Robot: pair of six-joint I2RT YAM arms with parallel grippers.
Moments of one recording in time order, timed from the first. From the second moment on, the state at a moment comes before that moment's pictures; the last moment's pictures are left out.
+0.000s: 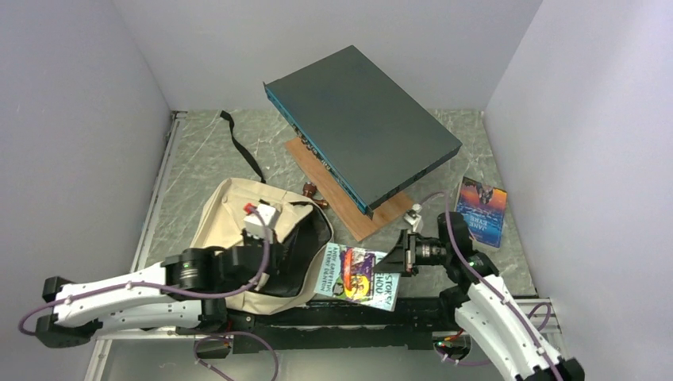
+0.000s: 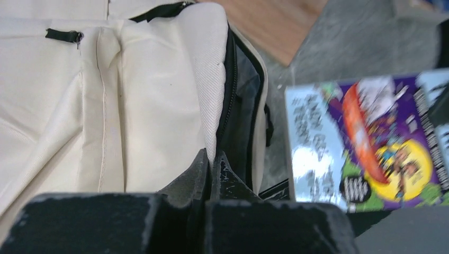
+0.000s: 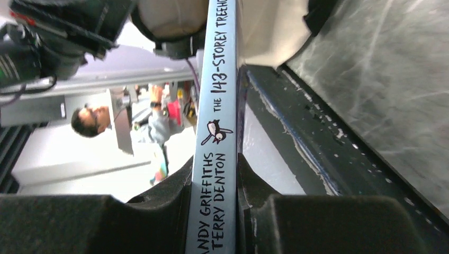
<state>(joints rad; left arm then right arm) -1.34 0.75 0.76 -0.75 -0.67 -0.73 0.25 0.58 0.37 -0.50 -1.03 0.79</state>
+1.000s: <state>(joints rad) -1.31 0.48 0.63 -0.57 -0.48 -0.55 0.75 1.54 0.32 1.00 -0.70 1.35</state>
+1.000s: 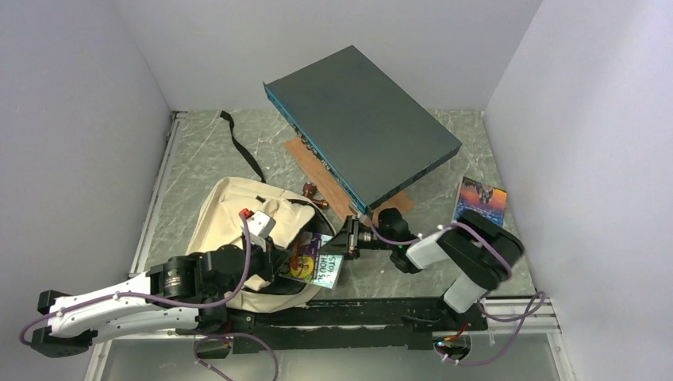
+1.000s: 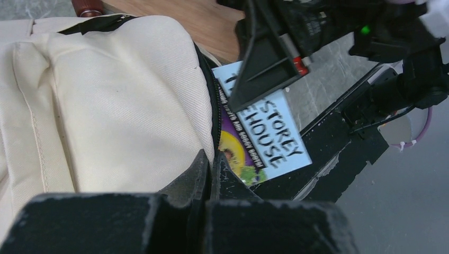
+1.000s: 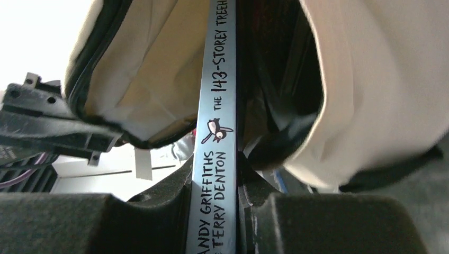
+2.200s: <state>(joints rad) -1.31 0.47 0.58 -0.52 -0.42 -0.56 0.79 1.24 0.34 0.30 -0.39 1.10</state>
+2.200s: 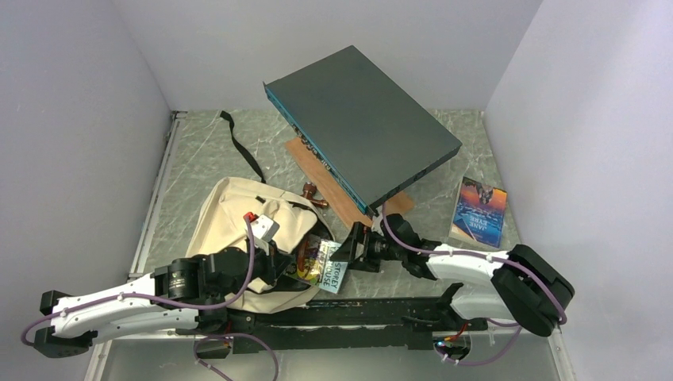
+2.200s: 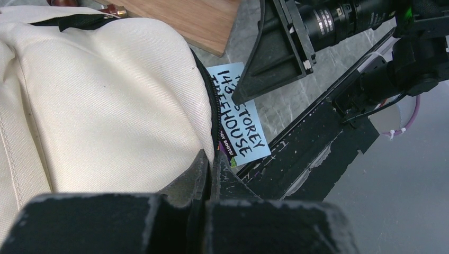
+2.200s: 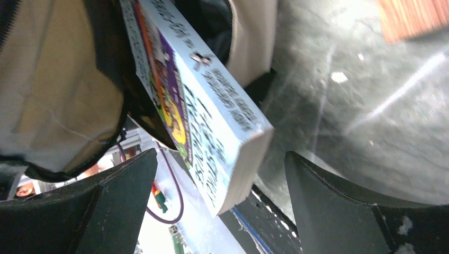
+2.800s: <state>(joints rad) -1.31 0.51 0.58 -0.52 -0.40 -0.56 0.98 1.45 0.42 0.54 -0.28 1.17</state>
